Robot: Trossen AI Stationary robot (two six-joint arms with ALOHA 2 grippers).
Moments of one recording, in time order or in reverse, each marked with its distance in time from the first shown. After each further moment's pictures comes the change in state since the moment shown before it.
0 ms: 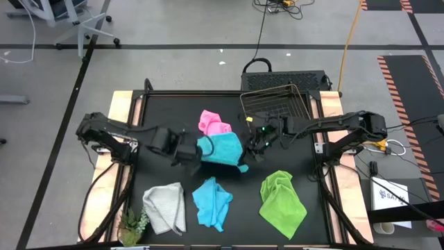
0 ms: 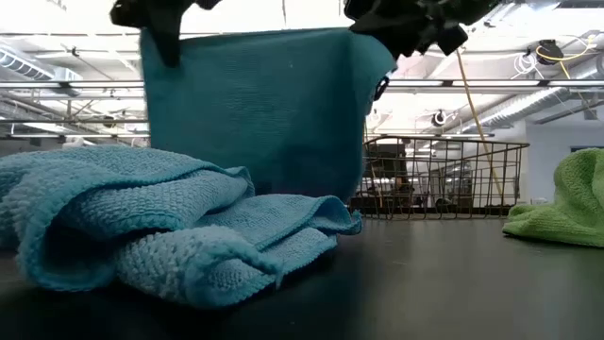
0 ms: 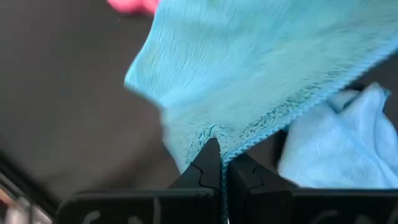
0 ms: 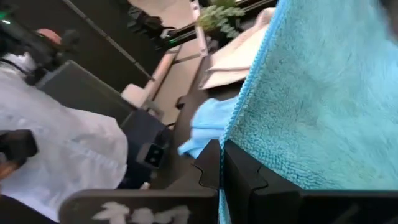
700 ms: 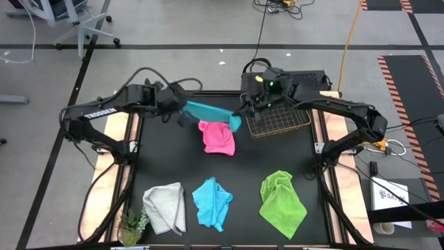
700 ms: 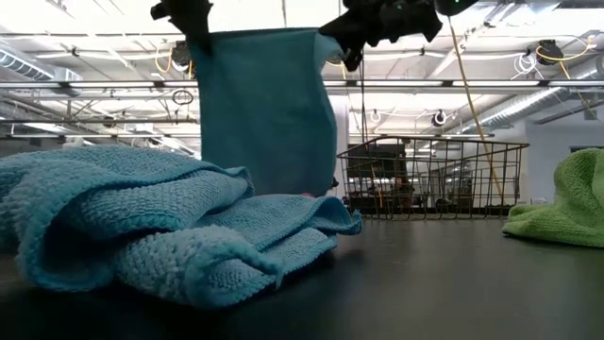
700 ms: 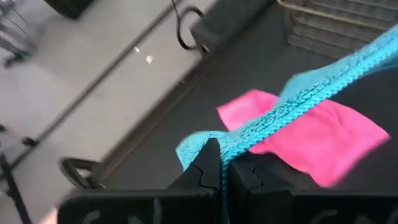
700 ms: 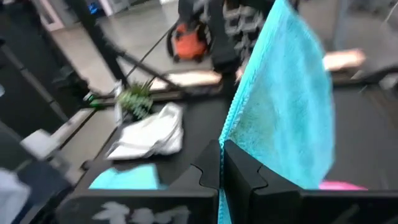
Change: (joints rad) left arm 0.430 -0.185 0.078 0.082 -0.317 0.598; right arm -0.360 0.000 0.279 -0.164 0.004 -0.310
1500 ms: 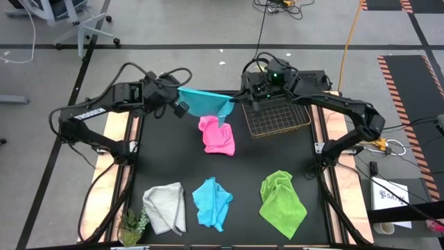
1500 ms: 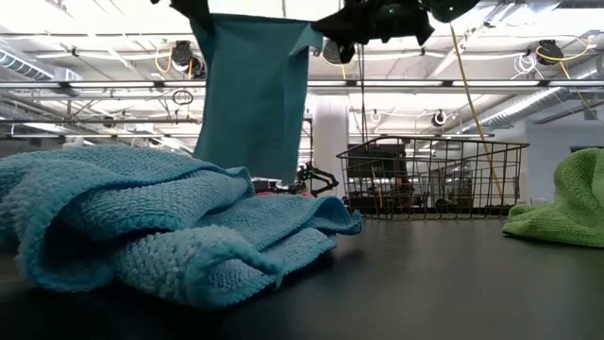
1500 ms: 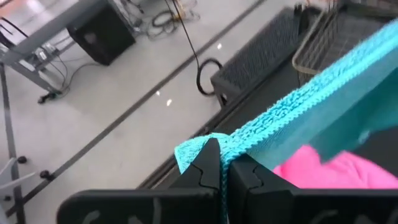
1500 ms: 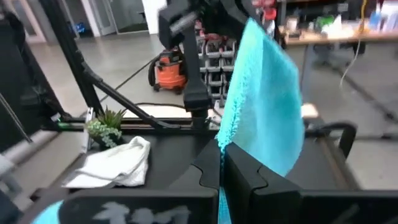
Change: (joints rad) left arm 0.029 -0.088 -0.002 0.169 -0.156 0.153; right arm -0.098 0.030 0.038 0.205 -0.002 -0.051
